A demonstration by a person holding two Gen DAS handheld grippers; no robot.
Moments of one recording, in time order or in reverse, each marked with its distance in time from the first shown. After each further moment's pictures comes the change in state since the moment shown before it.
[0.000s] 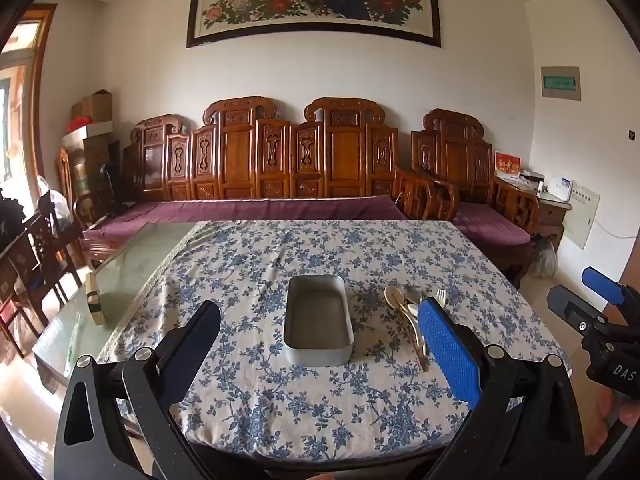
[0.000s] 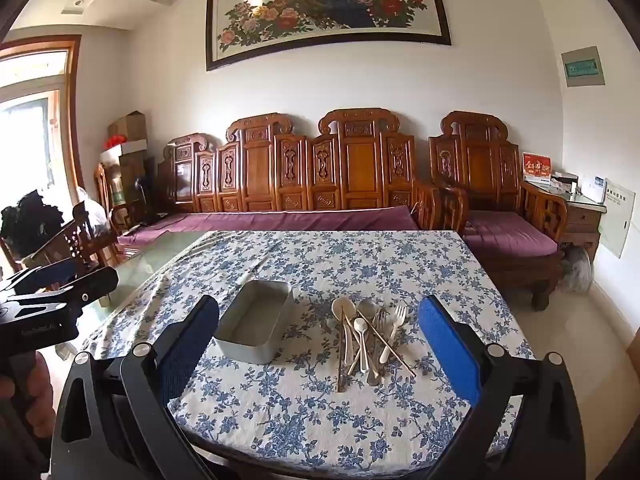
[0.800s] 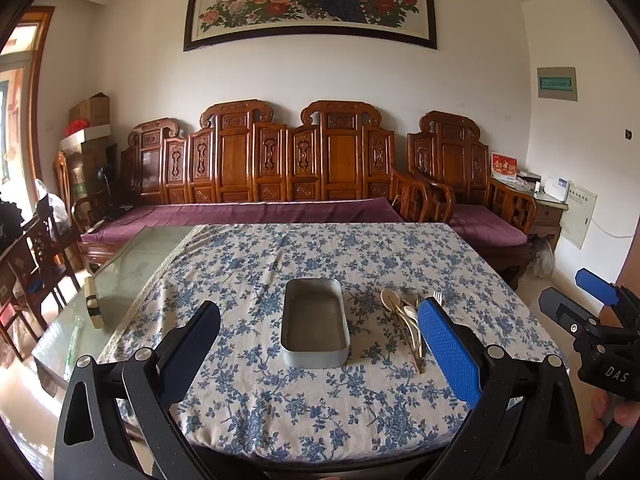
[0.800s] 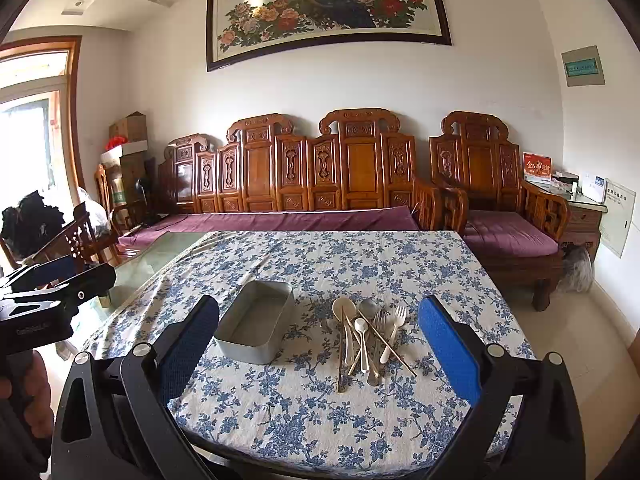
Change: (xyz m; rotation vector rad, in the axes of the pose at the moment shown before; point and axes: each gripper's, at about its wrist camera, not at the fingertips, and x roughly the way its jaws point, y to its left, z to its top) left arm -0.004 -0.007 0.004 -0.001 -0.010 -0.004; right arm -0.001 -0.001 0.000 0.005 0.003 0.001
